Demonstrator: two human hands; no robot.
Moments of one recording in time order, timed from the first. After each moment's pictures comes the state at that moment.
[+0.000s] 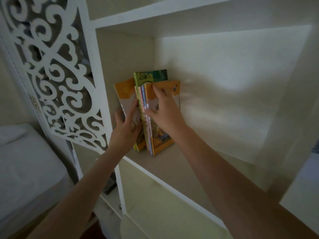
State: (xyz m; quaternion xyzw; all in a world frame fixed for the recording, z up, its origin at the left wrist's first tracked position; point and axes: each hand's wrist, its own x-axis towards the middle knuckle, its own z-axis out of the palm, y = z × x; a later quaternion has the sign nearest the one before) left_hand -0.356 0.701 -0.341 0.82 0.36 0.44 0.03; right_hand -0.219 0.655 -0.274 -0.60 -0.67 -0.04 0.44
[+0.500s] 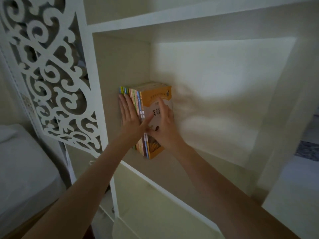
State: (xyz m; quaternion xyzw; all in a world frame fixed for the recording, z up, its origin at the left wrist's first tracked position) left_hand -0.310 0.710 -0.322 0.77 0.33 0.53 0.16; right_hand -0.209 0.633 -0.308 -0.58 -0.65 0.08 0.48
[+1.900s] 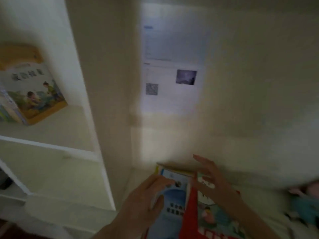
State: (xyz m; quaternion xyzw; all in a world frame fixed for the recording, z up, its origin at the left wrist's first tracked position) left_hand -0.229 0.315 -0.451 0.91 0.02 0.22 0.36; right_hand -0.067 0.144 -0.419 -0.76 -0.38 0.19 0.49
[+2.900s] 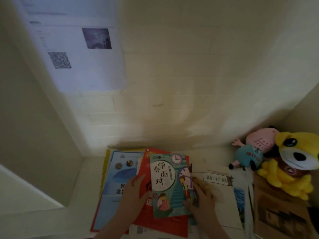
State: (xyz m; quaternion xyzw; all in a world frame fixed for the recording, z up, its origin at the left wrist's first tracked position) left_hand -0.123 0.208 -0.575 0.91 0.22 -0.04 0.36; right_hand -0.039 -0.014 -0.621 -0.93 -0.09 0.16 0.32
